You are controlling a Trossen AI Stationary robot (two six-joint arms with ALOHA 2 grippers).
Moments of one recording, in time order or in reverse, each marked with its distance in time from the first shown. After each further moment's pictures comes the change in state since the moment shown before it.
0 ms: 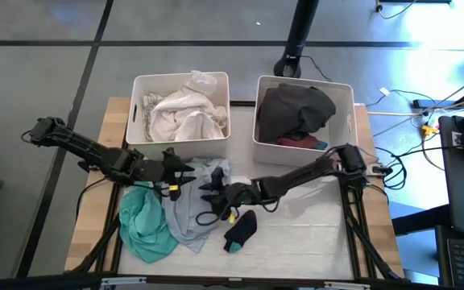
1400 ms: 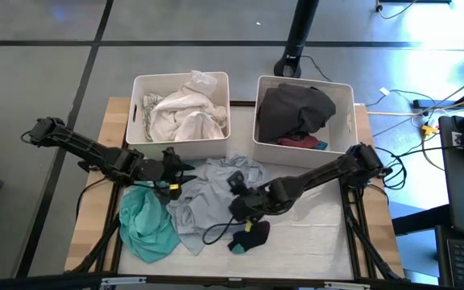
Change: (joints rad) left arm 0.008 0.001 0.000 0.009 -0.010 -0.002; right arm 0.097 -0.134 0.221 -0.995 0.087 0.178
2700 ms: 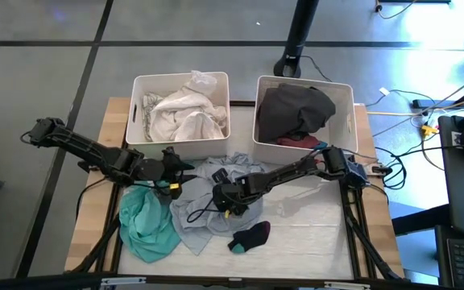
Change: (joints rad) left arm 0.006 0.000 -0.001 0.000 -0.002 -0.009; right arm -0.167 0.322 -0.031 0.255 -0.164 -0.065
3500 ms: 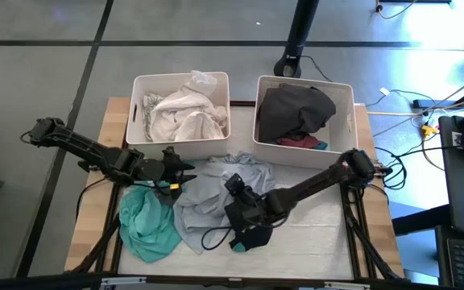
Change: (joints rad) left arm 0.000 0.000 0.000 0.000 0.000 0.014; right arm 0.215 -0.243 -0.006 -0.107 0.654 -0.176
